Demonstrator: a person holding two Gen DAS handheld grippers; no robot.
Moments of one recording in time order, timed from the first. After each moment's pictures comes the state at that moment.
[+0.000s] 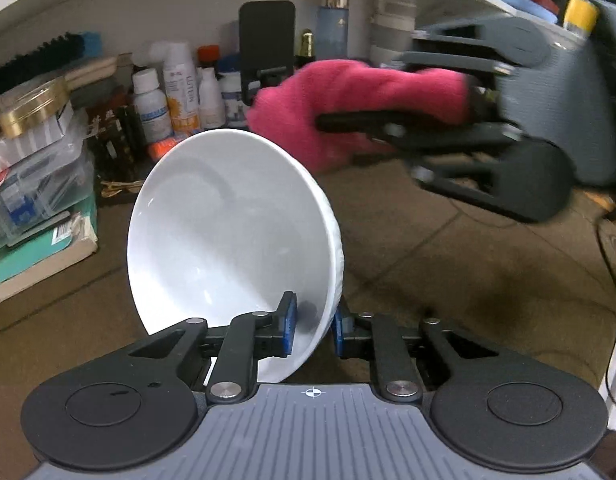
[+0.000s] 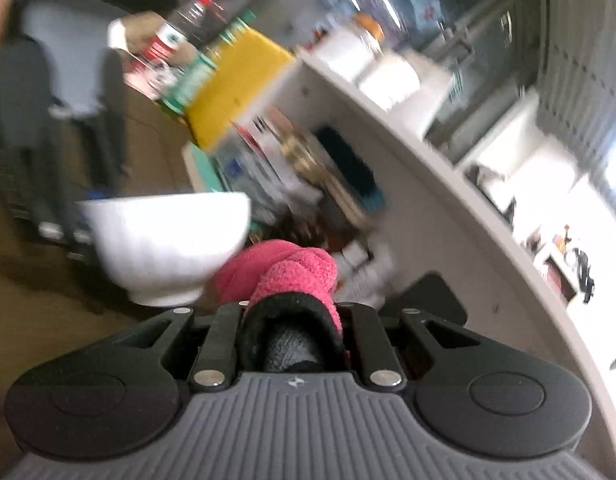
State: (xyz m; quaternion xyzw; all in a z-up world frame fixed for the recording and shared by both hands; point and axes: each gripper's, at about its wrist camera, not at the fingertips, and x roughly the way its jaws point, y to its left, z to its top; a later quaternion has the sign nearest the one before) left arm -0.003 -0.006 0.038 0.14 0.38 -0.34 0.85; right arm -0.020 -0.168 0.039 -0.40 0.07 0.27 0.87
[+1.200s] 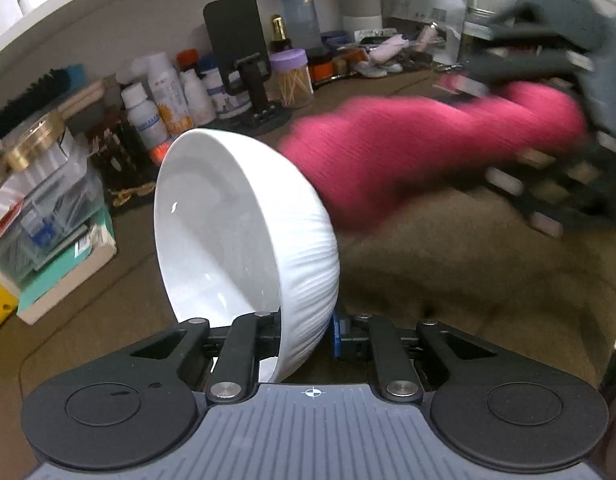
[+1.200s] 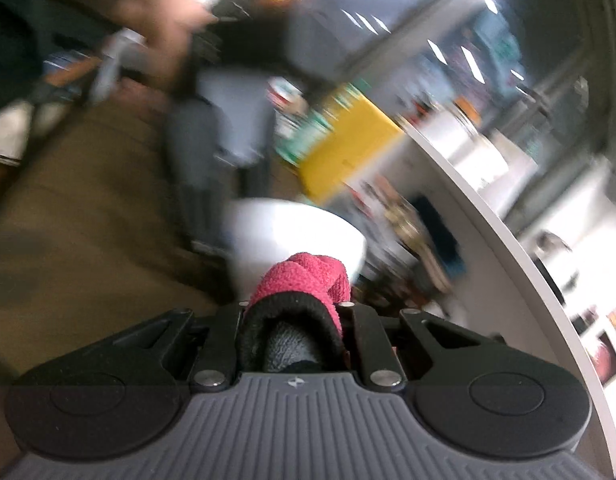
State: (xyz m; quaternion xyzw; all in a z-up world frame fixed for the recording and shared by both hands) left arm -0.031 -0.002 0.039 0.23 0.37 -0.33 0.84; right arm -0.135 -0.175 0.034 -0.44 0.02 0.42 0.79
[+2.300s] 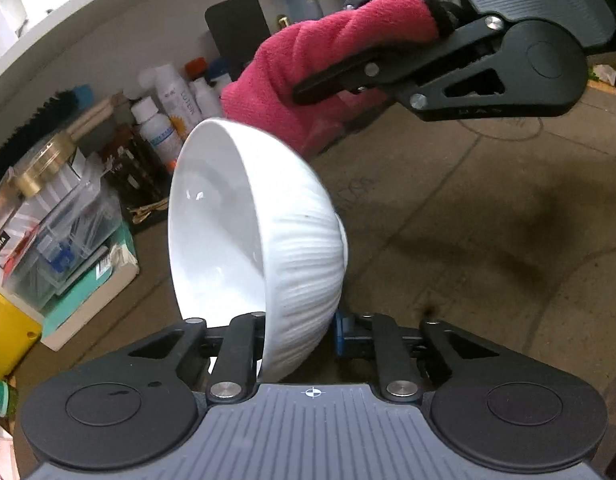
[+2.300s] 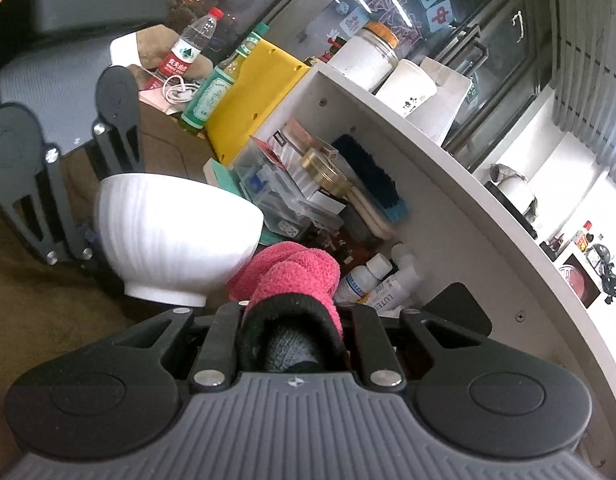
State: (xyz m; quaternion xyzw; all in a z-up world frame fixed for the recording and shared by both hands) left arm -0.024 -0.015 0.032 0.28 0.35 -0.31 0.84; right arm -0.037 -0.163 0.038 -0.40 0.06 0.31 0.86
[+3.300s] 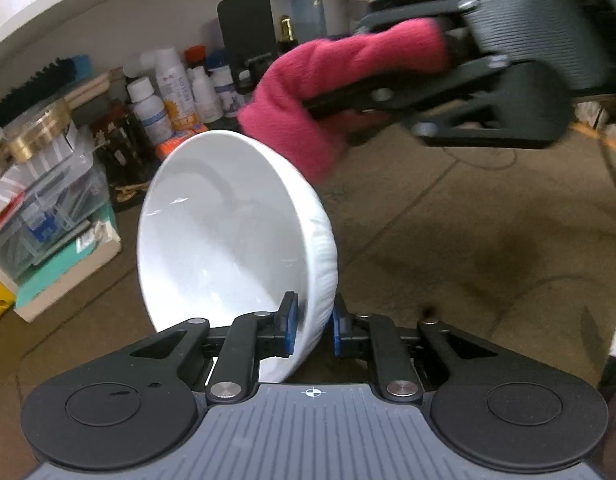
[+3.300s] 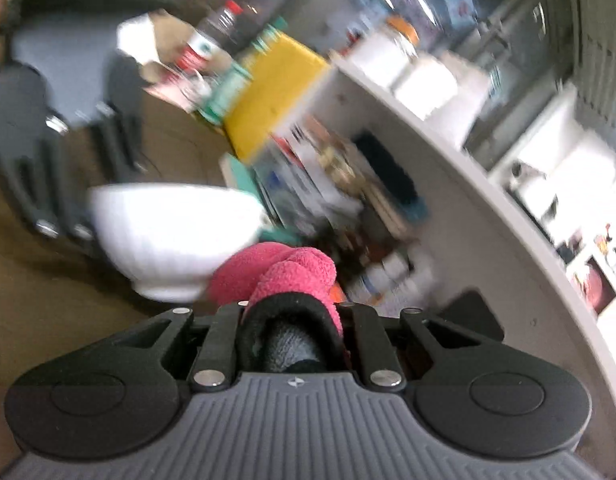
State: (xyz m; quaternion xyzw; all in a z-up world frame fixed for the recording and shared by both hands) left arm -0.028 -0.005 0.038 0.22 0.37 -0.34 0.83; right arm -0.019 -0.158 0.045 -0.39 0.10 0.33 0.85
